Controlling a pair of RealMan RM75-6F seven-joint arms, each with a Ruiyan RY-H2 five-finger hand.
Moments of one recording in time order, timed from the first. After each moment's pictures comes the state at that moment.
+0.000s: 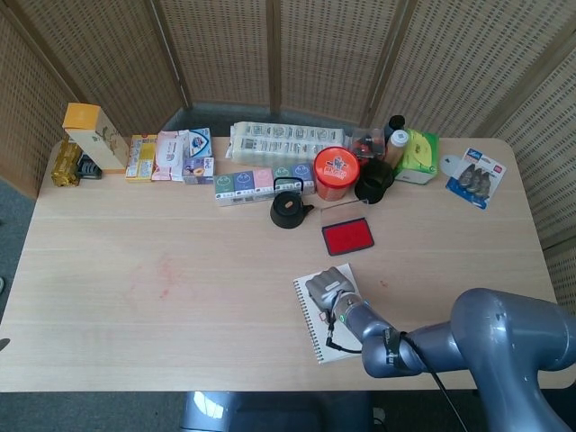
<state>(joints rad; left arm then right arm) -0.02 -0.89 0.01 -1.64 1.42 1.35 -0.32 1.51 -1.43 -0.19 -1.77 -0.14 0.70 -0.63</state>
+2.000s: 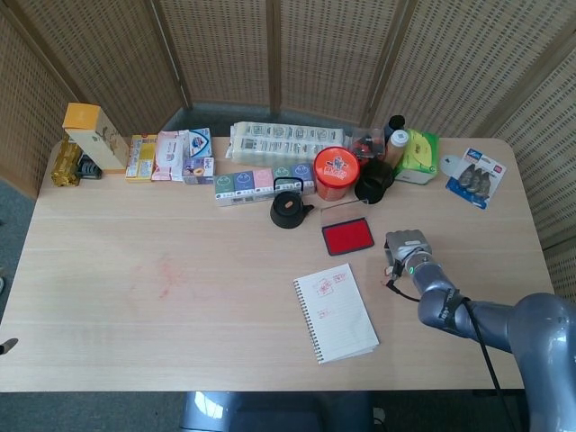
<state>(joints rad) -0.04 -0.91 0.01 -1.67 1.37 1.31 -0.24 1.29 -1.34 -0.25 -1.41 -0.07 0.53 -0.51</state>
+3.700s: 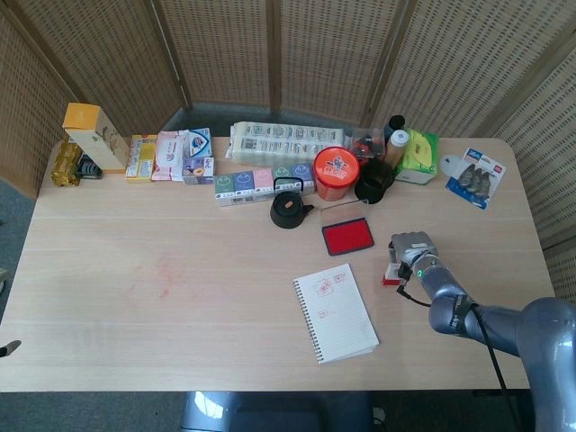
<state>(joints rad) -0.05 -0.90 0.01 -1.67 1.38 1.30 -0.24 1.22 -1.34 -0.27 -1.38 -0.24 0.53 -0.37</state>
